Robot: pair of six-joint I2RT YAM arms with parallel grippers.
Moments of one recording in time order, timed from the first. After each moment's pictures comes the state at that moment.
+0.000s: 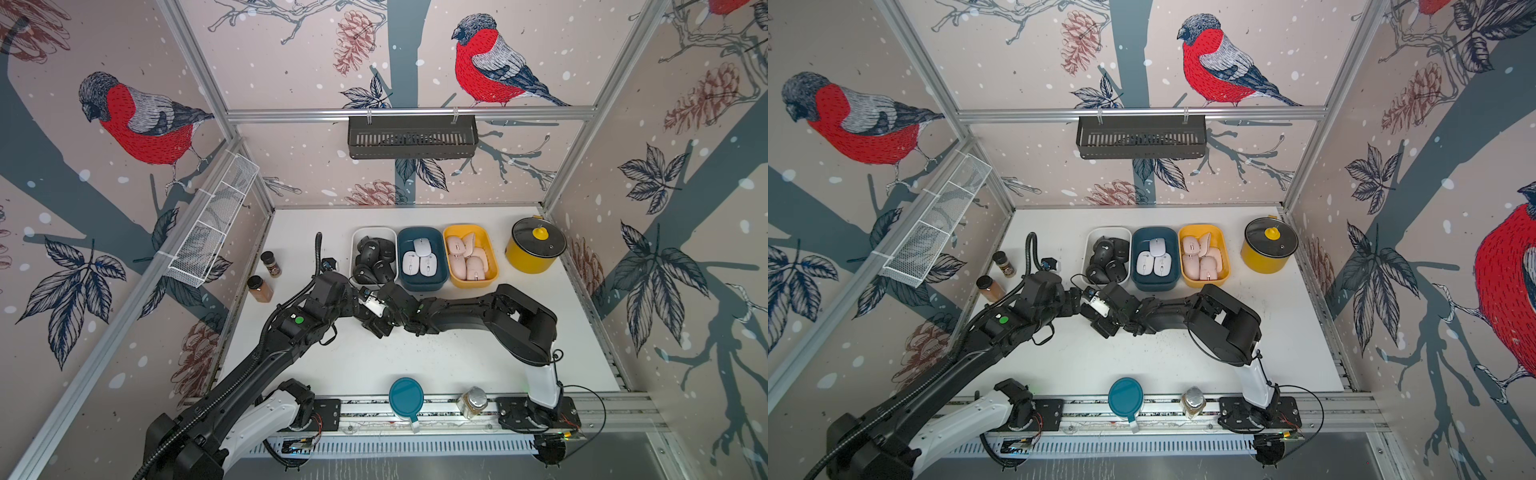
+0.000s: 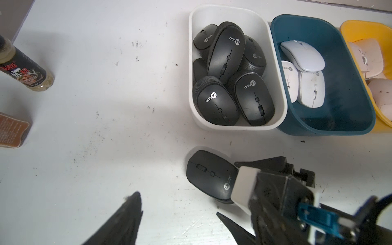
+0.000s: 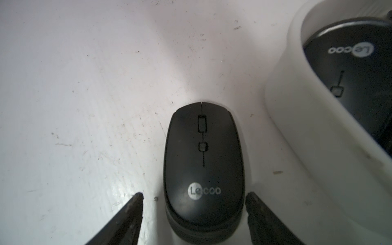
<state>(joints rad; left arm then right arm) -0.54 0.93 0.72 -0.59 -0.27 -0.47 1.06 2.02 1.15 0.12 -0.10 -0.06</state>
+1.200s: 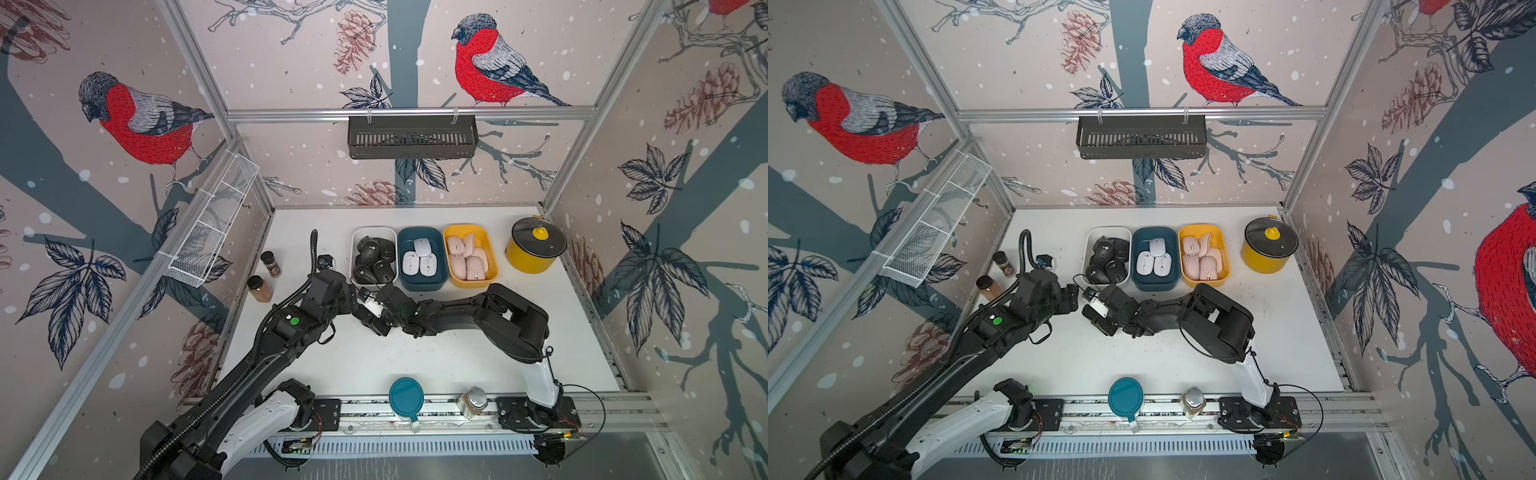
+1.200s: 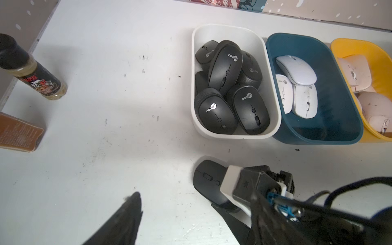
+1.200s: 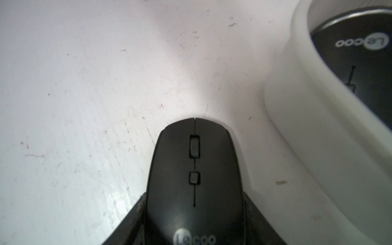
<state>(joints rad) -0.54 0.90 0.77 -0.62 -0.31 -0.47 1.05 2.06 1.13 0.20 -0.07 -0.05</state>
